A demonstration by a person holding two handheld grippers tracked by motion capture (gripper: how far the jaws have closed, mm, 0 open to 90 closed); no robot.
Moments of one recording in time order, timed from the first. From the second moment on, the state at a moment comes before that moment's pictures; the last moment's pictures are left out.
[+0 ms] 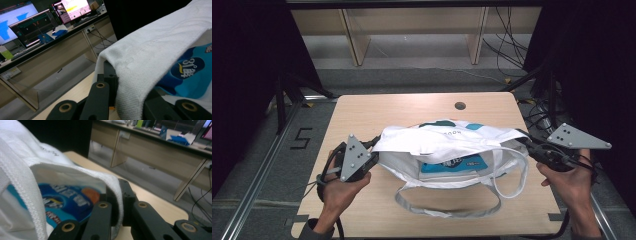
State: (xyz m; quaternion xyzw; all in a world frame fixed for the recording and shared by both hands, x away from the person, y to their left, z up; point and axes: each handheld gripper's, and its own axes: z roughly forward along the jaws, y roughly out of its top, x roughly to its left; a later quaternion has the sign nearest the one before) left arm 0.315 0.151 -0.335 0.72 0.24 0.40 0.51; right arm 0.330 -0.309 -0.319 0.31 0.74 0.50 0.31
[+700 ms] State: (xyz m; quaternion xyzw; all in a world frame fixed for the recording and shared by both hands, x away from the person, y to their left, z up) left arm 0.332 0.163 -0.311 0.69 0.26 0.39 0.55; right arm 0.342 -0.304 -0.271 0.29 0.73 0.52 0.34
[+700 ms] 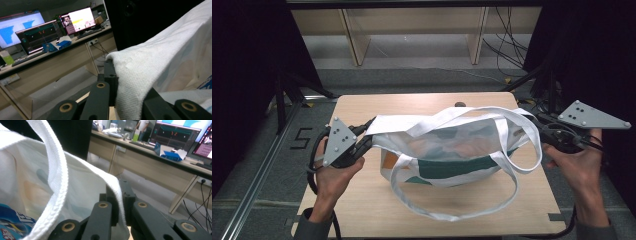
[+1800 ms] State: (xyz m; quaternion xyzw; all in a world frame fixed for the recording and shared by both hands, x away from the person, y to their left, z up) left arm 0.417 0.148 -0.395 0.75 0.34 0.29 0.49; right arm 0.411 -0.299 -0.333 0.36 0.74 0.46 0.32
